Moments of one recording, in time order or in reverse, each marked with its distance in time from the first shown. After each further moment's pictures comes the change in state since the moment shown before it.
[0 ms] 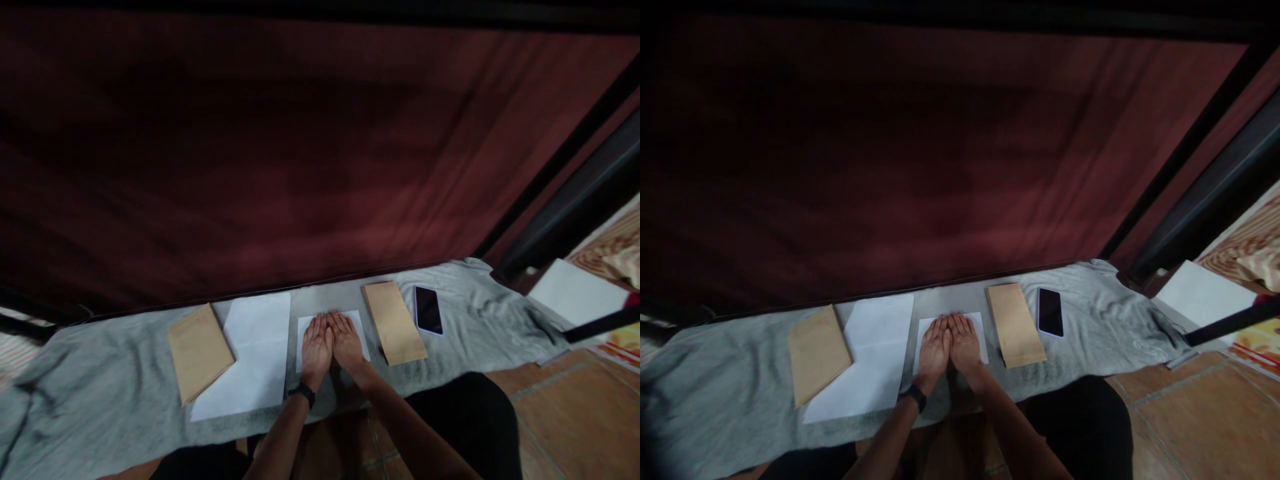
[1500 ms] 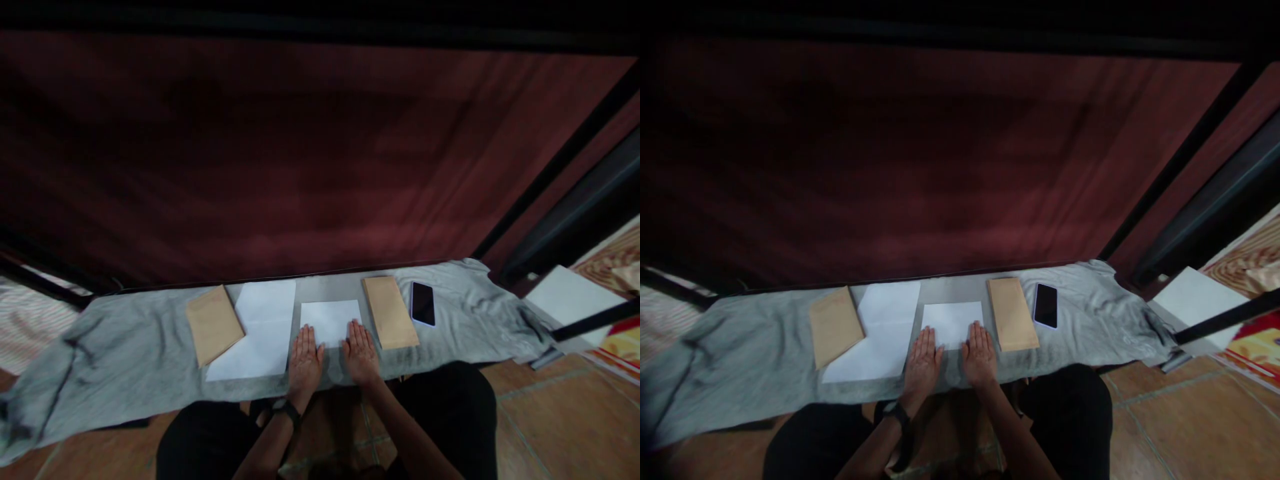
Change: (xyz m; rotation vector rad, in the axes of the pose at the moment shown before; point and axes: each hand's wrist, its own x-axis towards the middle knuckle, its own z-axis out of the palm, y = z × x) left_hand -0.093 -0.018 0.007 0.229 0.262 0.018; right_hand -0.094 0.013 0.006 -0.177 0.257 0.090
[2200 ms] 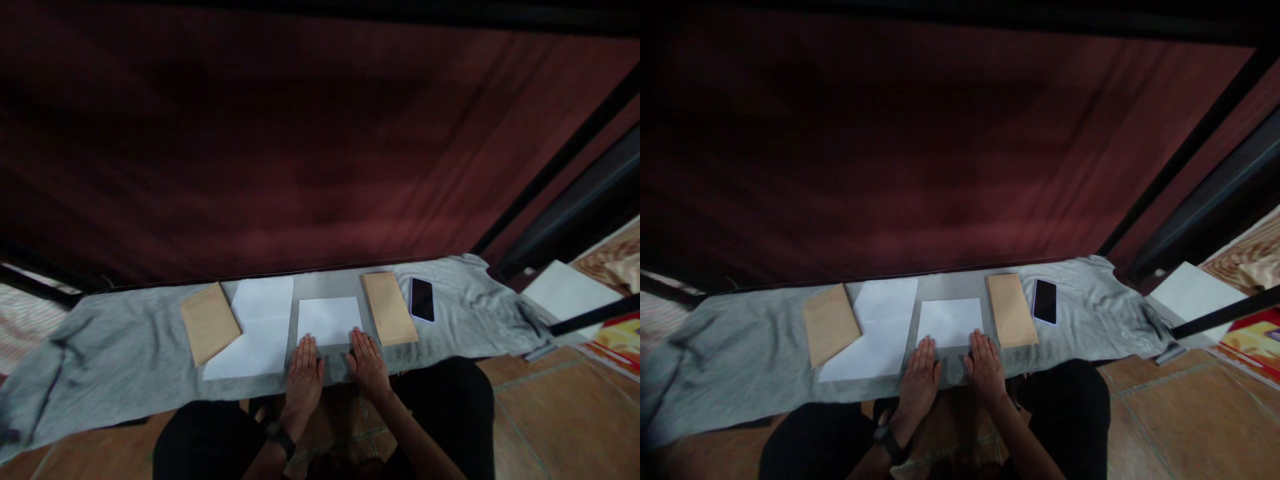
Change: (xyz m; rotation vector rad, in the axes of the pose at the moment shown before) left_hand -0.032 0.009 -0.026 -0.012 -0.139 0.038; right_hand -0.025 0.016 -0.037 0.037 -0.112 -0.125
